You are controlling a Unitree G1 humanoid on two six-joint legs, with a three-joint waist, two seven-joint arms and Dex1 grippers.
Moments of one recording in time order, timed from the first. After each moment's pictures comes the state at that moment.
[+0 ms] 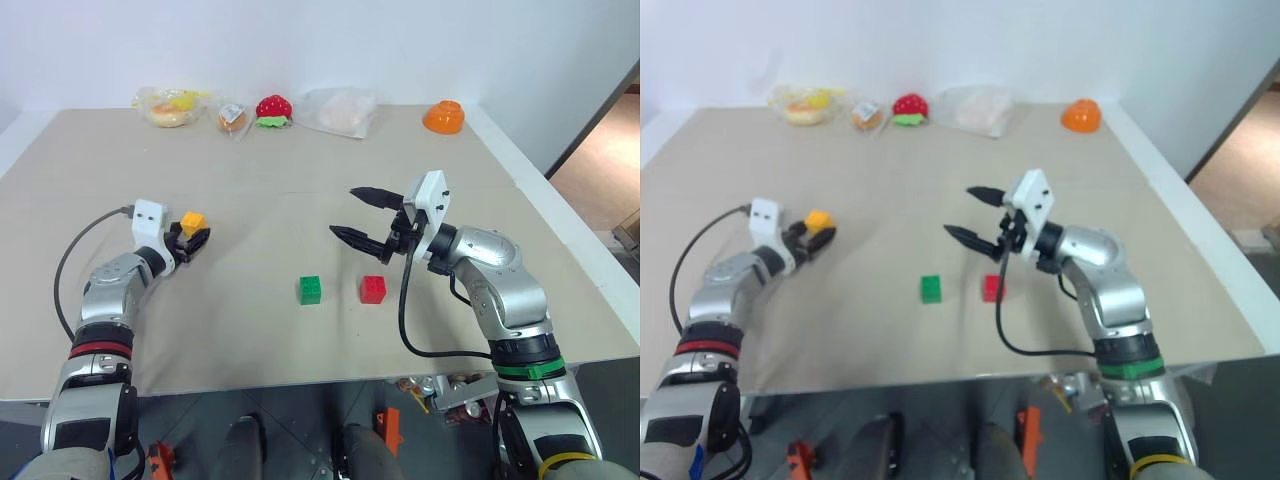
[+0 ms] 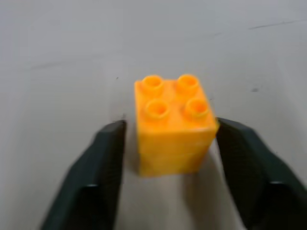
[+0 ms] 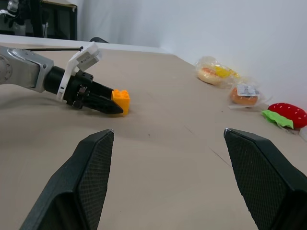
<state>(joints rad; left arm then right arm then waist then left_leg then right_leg) -0.67 0.48 0.19 0.70 -0.24 0.12 -0.63 -0.60 -0.47 0.04 -0.03 0.34 0.23 0.88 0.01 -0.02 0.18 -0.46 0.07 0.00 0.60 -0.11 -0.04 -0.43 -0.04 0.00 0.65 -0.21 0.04</state>
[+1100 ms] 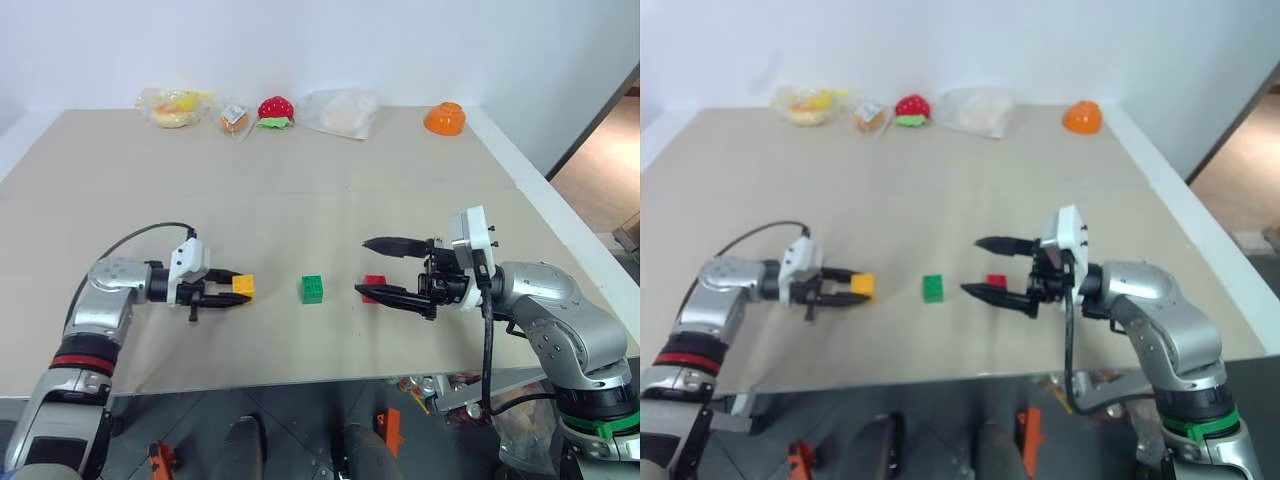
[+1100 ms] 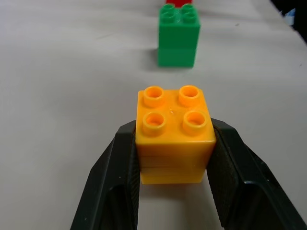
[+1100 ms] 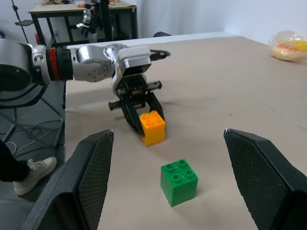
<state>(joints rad) -0.58 0.57 -0.07 0.54 -0.26 -0.10 -1.48 -0.36 -0.68 -0.05 -0.36 0.66 0.51 1.02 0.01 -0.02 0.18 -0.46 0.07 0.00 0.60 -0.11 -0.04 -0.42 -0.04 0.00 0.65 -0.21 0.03</state>
